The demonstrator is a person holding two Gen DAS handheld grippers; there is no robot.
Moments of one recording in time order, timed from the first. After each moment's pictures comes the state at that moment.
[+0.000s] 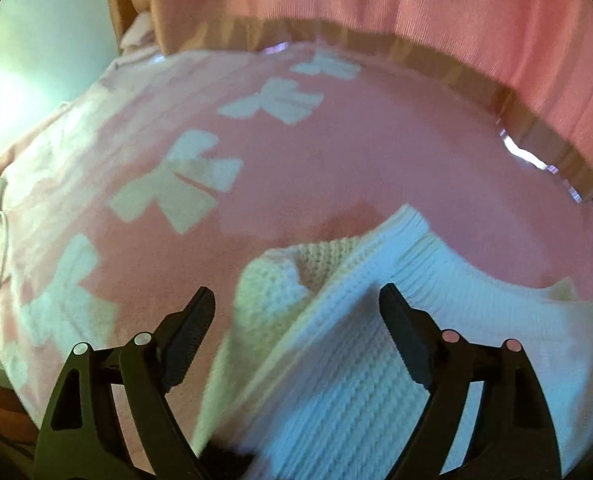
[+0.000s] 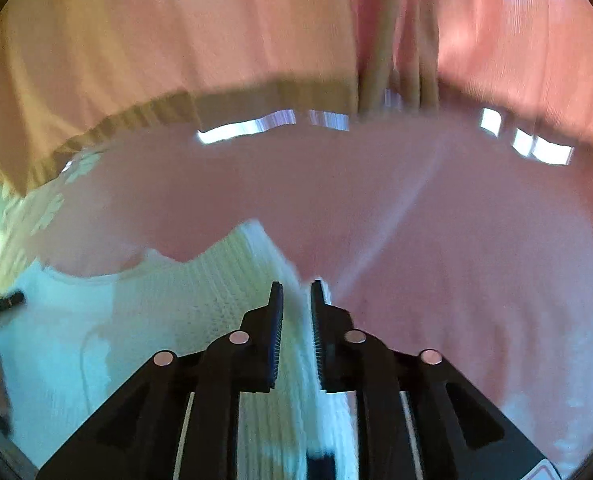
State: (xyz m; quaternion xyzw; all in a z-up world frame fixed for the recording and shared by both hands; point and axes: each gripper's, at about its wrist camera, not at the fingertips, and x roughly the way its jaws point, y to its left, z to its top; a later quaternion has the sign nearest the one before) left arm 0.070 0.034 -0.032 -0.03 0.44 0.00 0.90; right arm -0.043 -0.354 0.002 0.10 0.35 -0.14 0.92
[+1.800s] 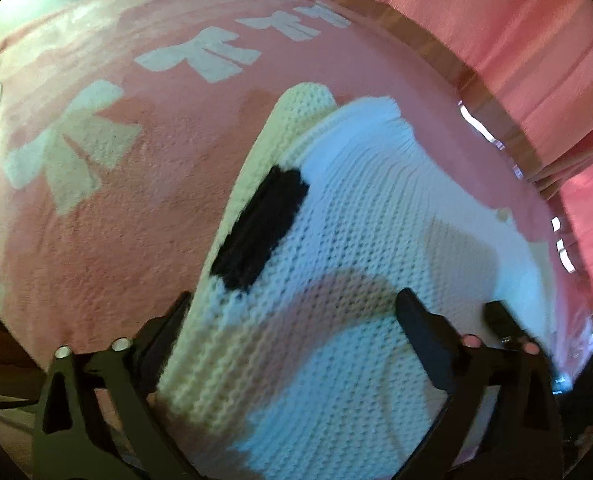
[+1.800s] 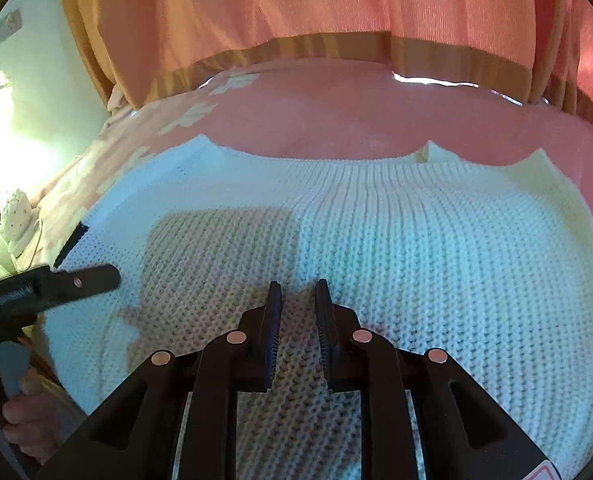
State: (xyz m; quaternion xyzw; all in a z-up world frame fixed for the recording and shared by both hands) left arm -0.010 0.078 -0.060 -0.16 0.51 -0.09 0.84; right arm -0.039 -0.171 -0.037 0.10 0.39 0.04 0.92
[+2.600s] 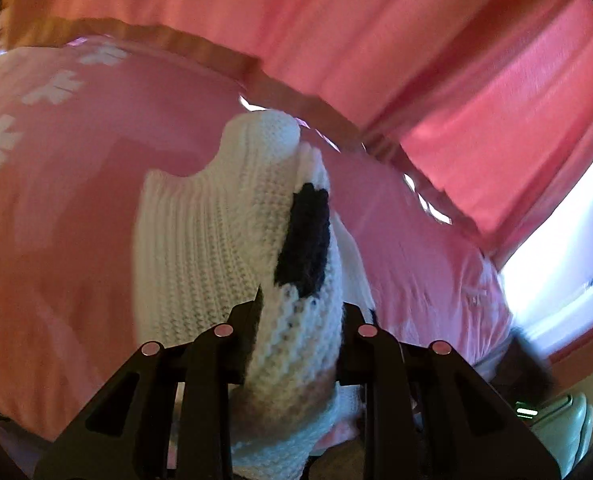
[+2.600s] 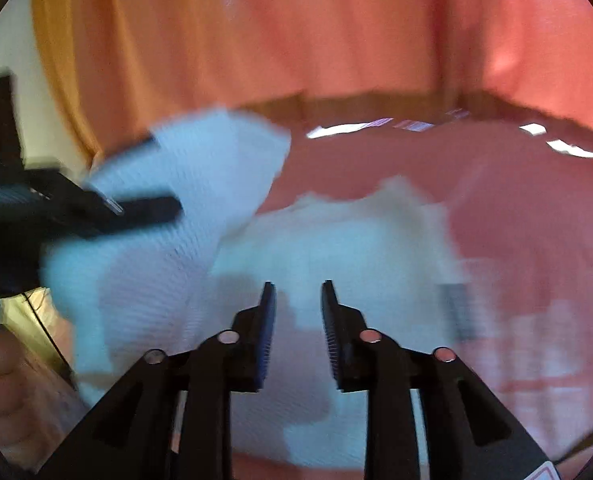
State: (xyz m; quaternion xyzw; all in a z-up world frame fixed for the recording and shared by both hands) left arm -0.055 -0.110 0.036 -0.13 0.45 -0.31 0.82; right arm -0.157 -0.279 0.012 0.14 0.30 -0.04 0.94
